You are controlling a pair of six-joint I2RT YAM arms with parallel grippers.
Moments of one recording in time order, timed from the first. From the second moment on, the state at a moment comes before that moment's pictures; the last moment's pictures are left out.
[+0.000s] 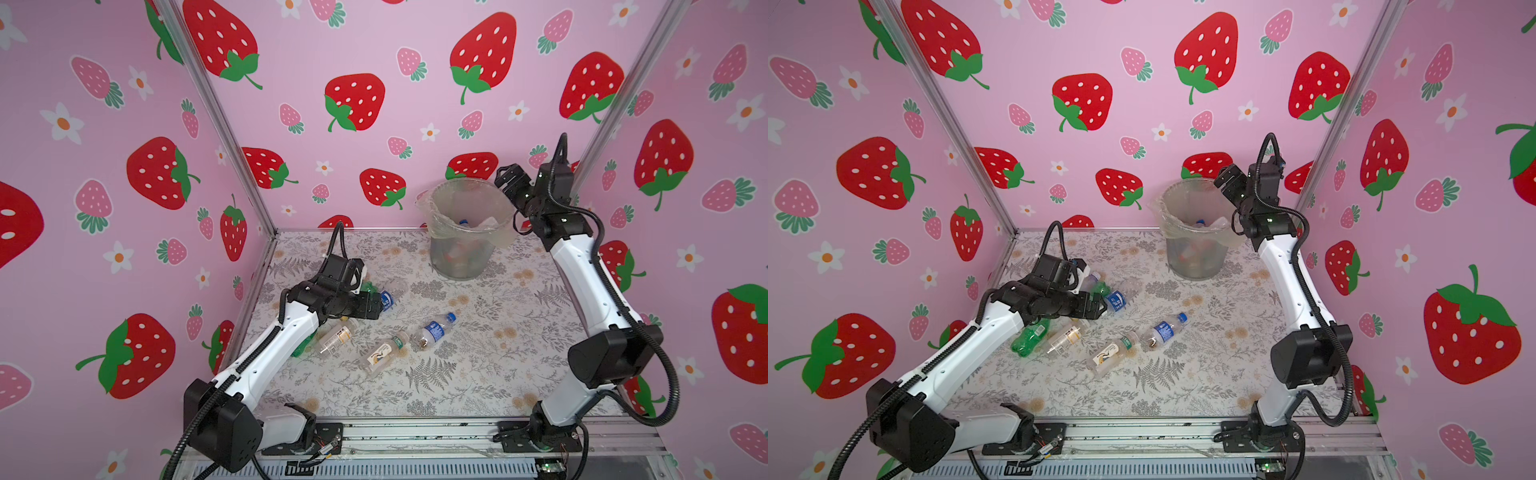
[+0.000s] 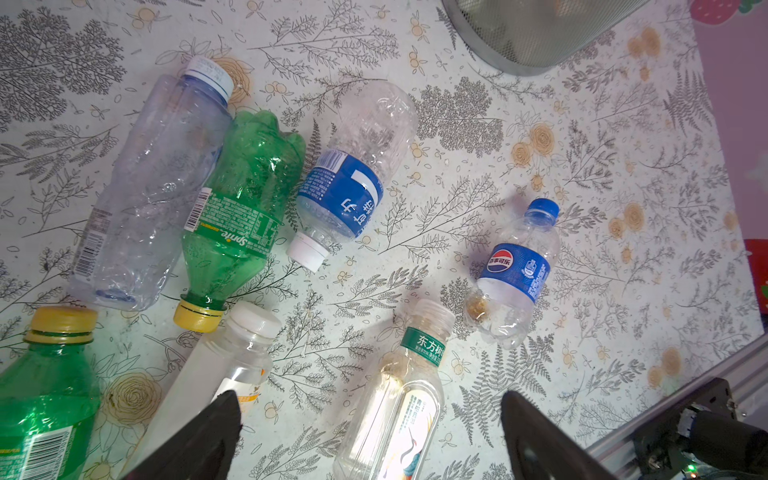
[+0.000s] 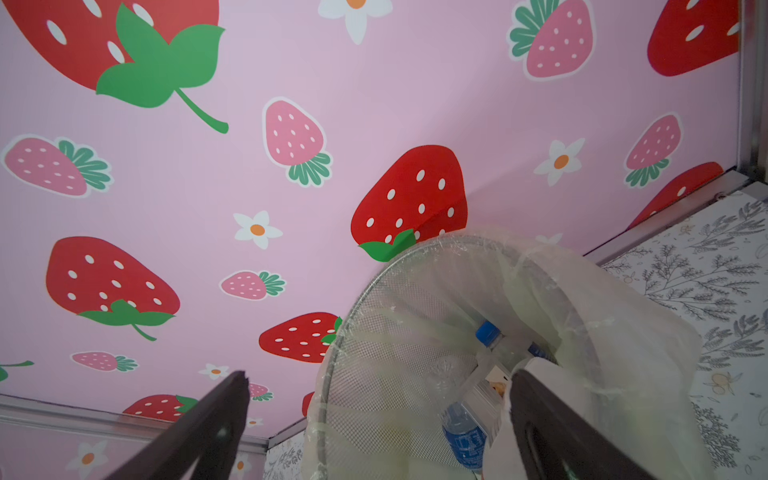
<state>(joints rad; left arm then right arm) -0.40 1.29 1.14 -0.83 0.17 -0.24 0.25 1.69 1.88 -0.40 0.04 0.77</state>
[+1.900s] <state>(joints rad) -0.54 1.22 0.99 -0.76 0.18 -0.43 0.25 1.14 0.99 -0.49 -0.24 0.62</state>
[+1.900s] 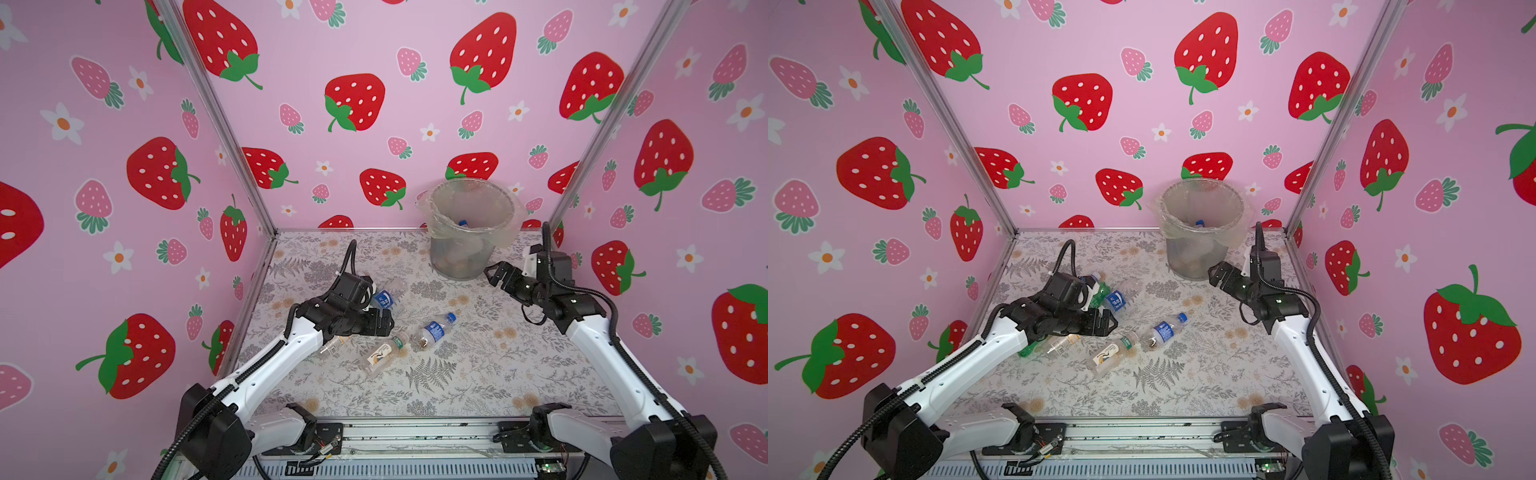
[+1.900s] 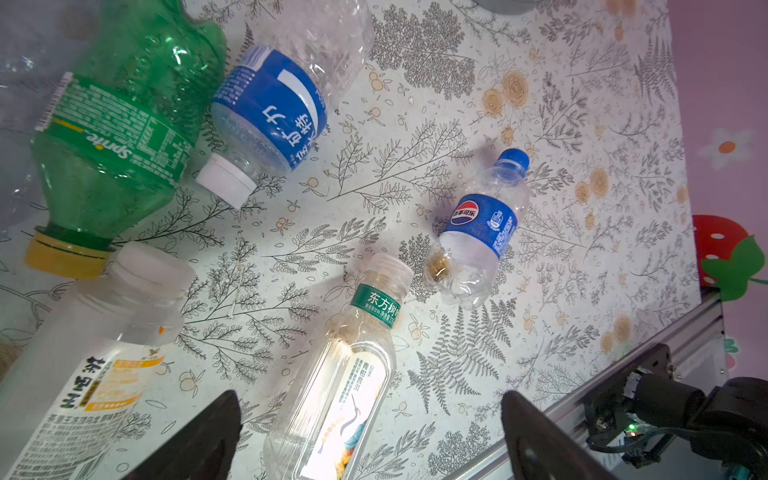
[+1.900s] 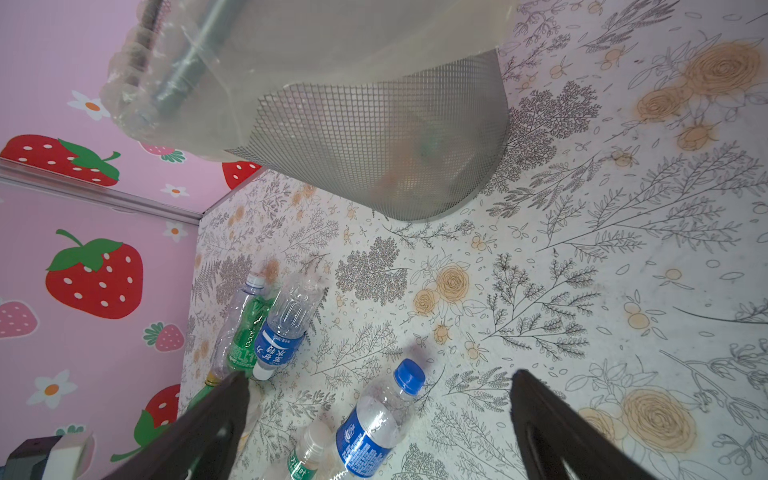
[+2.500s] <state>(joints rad) -0.62 1.24 0.91 -0.76 0.12 -0.45 0.25 1.13 0.93 -0.47 -0.31 0.62</state>
